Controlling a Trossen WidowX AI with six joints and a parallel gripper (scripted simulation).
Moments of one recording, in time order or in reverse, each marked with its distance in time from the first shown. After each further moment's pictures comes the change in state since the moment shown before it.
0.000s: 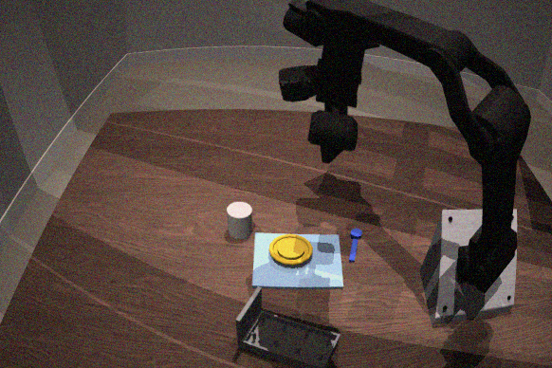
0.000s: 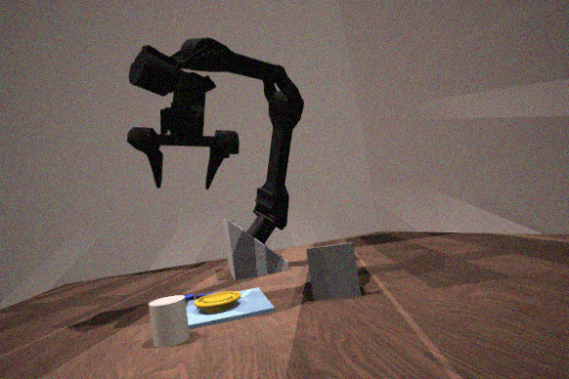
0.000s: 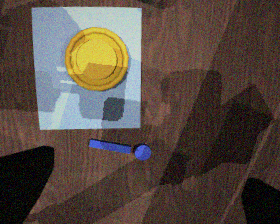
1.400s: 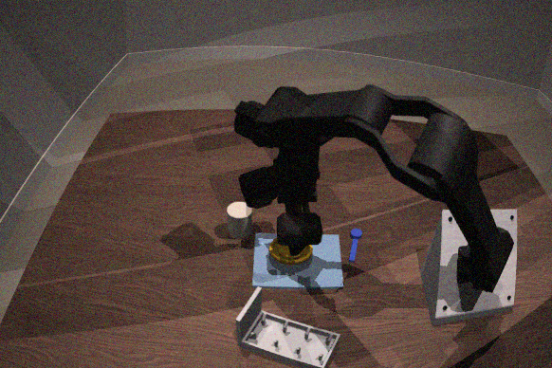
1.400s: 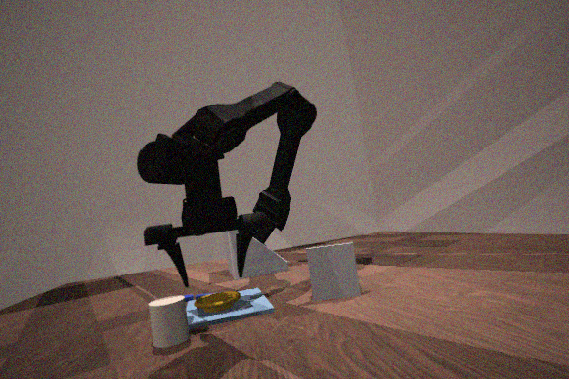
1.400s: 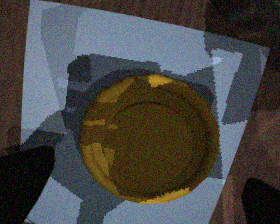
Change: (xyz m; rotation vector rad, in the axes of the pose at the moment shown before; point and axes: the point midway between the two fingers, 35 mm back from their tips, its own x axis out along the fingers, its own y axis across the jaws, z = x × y) arm 0.155 0.062 0.031 -0.189 0.051 0.166
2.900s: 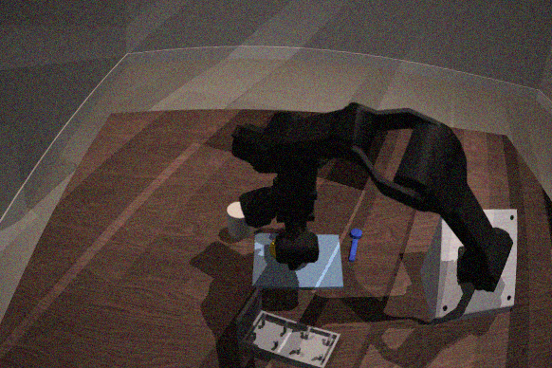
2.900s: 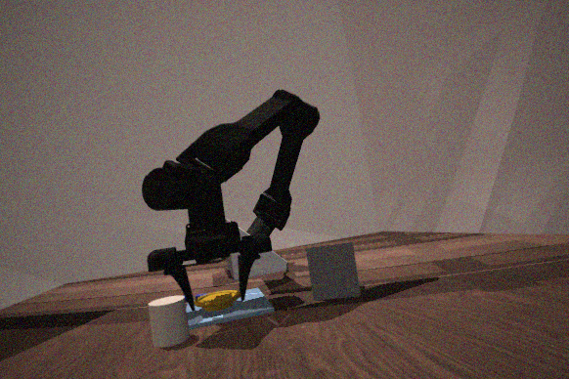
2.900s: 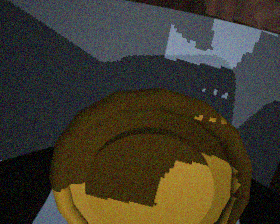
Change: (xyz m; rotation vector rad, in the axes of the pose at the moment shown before) arm 0.037 0.002 0.000 0.009 0.006 0.010
